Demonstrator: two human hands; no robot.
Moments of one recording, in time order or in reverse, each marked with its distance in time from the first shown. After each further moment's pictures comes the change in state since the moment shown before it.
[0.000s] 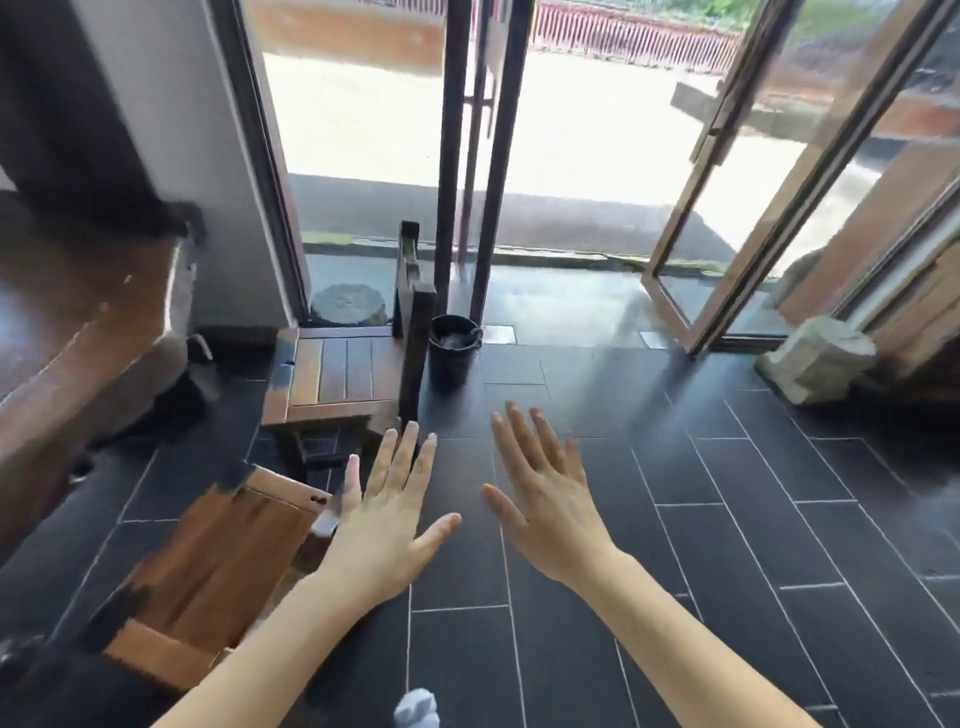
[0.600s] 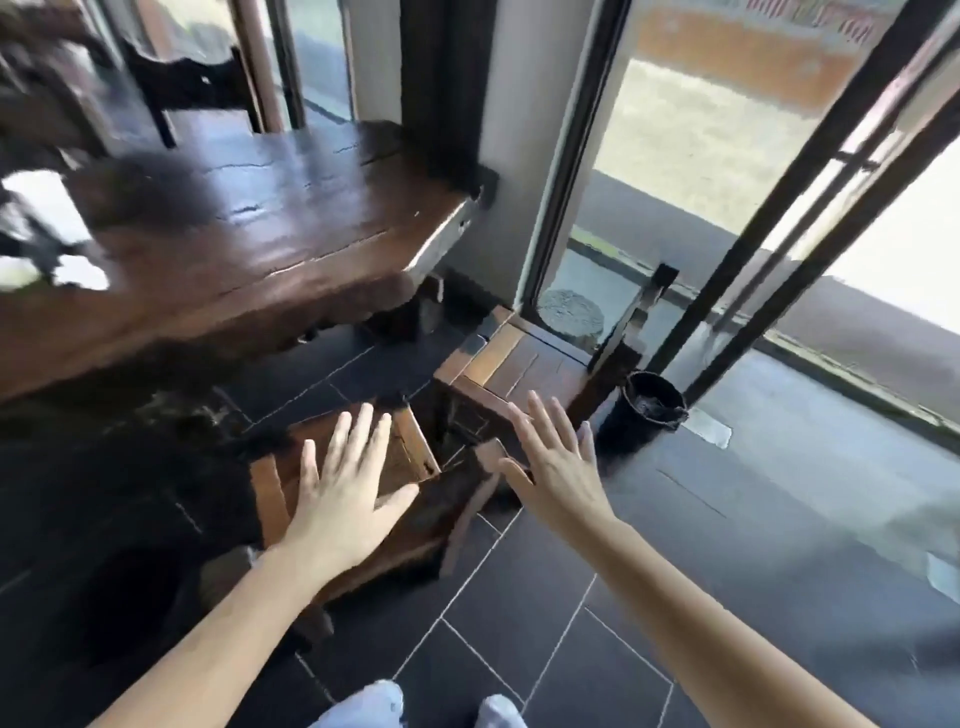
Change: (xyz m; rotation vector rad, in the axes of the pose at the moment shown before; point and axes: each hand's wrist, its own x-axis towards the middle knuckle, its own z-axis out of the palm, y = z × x) left_hand 0.030 -0.040 0.012 -0.049 0.183 -0.843; right_hand 0.220 0.016 0.048 -0.061 -0.212 -0.629
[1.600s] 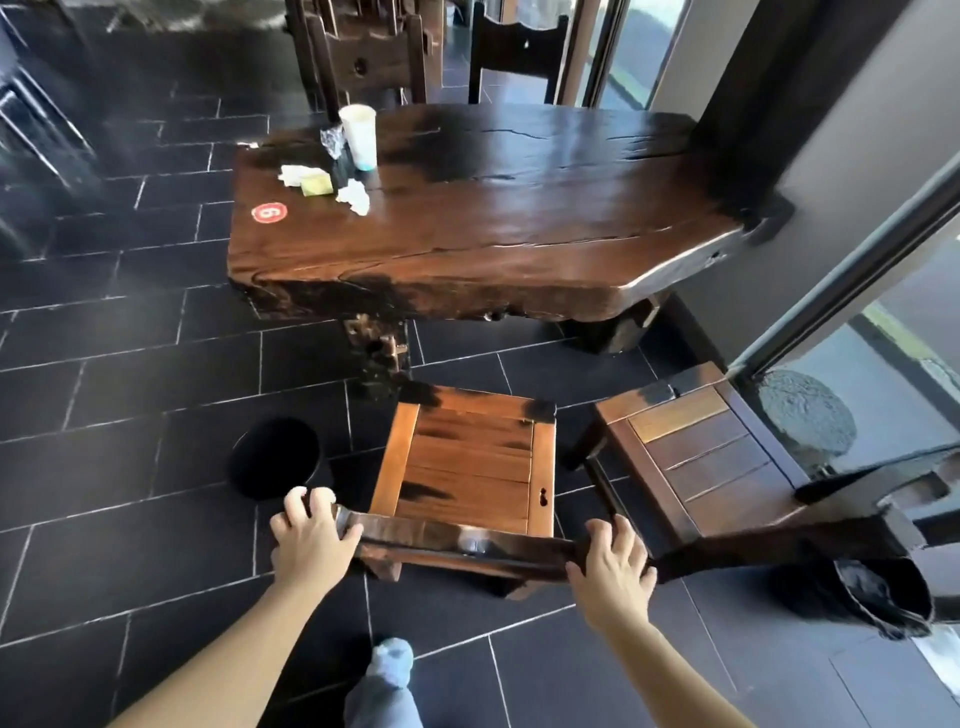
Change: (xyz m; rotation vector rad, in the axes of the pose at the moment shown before) left_hand -0.021 -0.102 0.109 -0.274 0.177 -1.040; right_hand 0.109 0.017 0.129 0.010 -0.399 0.064
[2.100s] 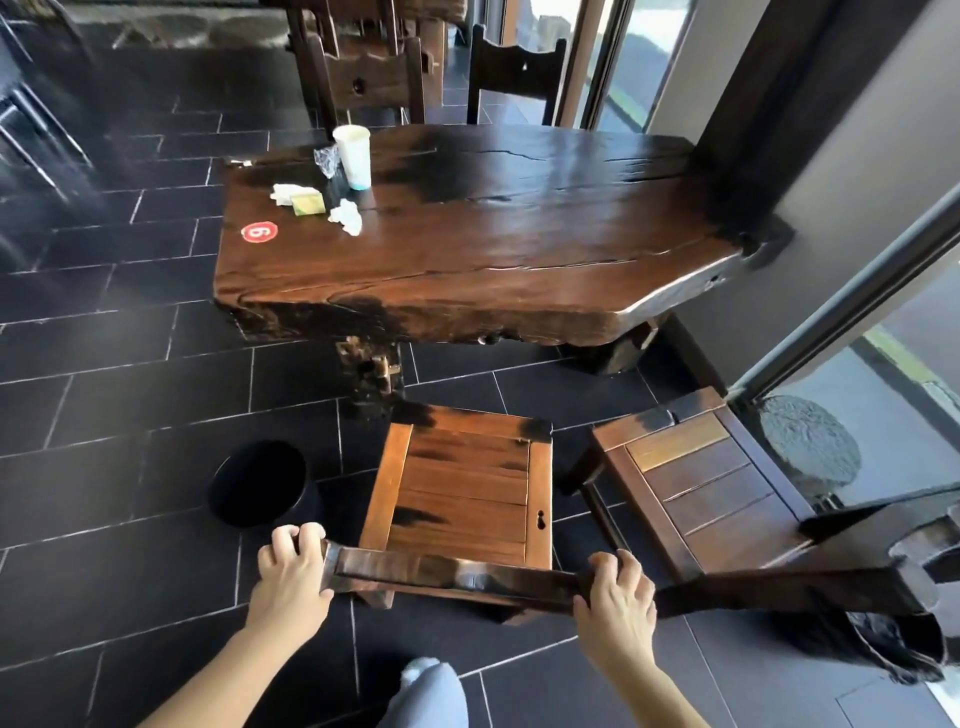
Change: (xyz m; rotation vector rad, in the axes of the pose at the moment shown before) left_hand 0.010 -0.003 0.015 0.198 -0.034 0.211; right_hand 0.030 0.014 0.004 -0.018 0.089 -0.052
